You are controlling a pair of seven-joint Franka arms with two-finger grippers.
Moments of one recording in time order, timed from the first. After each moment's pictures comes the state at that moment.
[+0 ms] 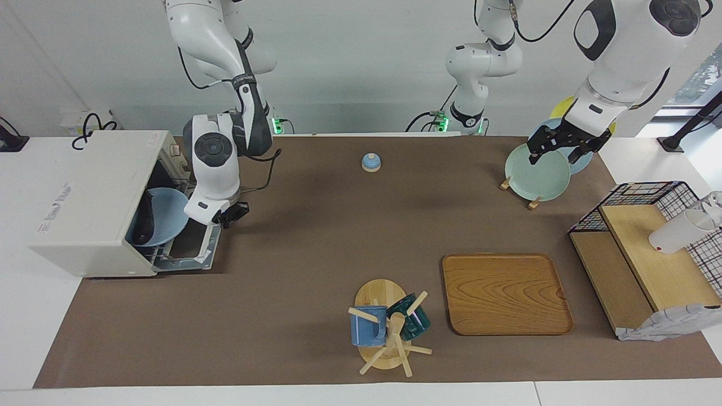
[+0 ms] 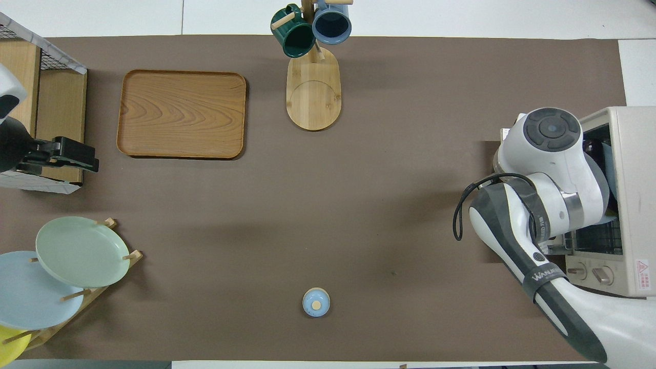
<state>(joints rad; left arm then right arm) -0.03 -0.01 -0.06 -1.64 -0.03 1.57 -0.03 0.10 0.16 0.01 -2.03 -0.27 2.03 -0.11</state>
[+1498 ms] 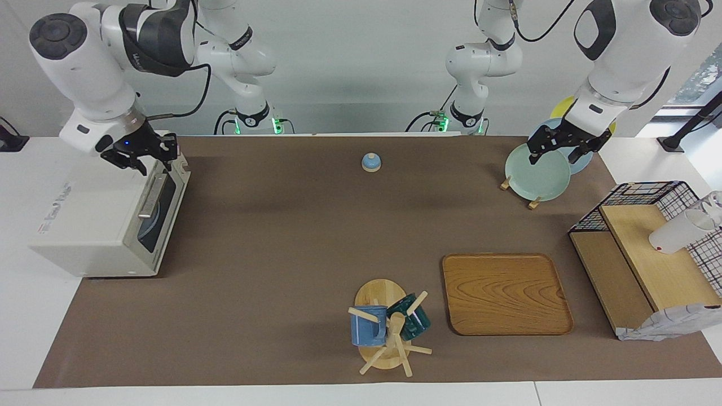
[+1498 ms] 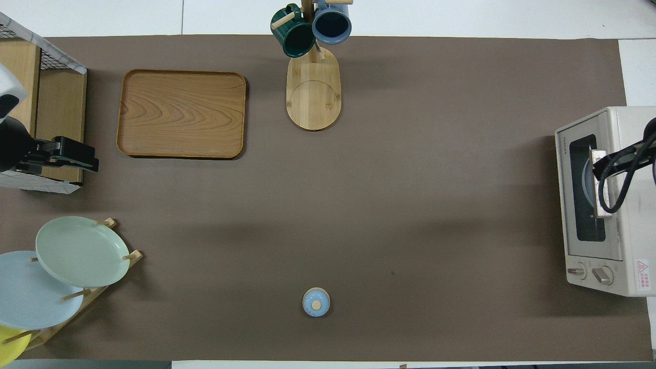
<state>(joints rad) -0.03 -0.01 -0.06 -1.64 -0.03 1.57 -0.03 -0.09 0.05 0.03 -1.60 -0.12 1.51 -0.35</state>
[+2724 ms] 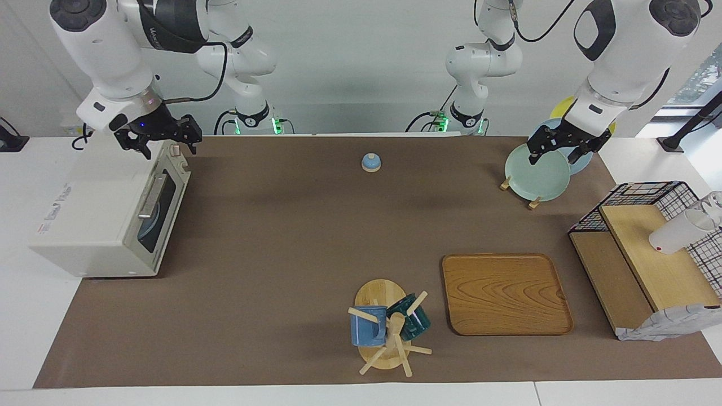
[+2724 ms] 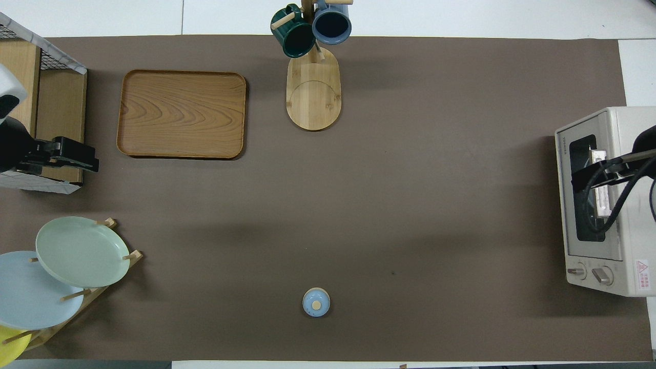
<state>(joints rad) -0.03 -0.01 -0.06 -1.64 -0.03 1.57 -0.03 -0.01 -0.02 -0.01 -1.66 -0.09 1.50 -0.20</state>
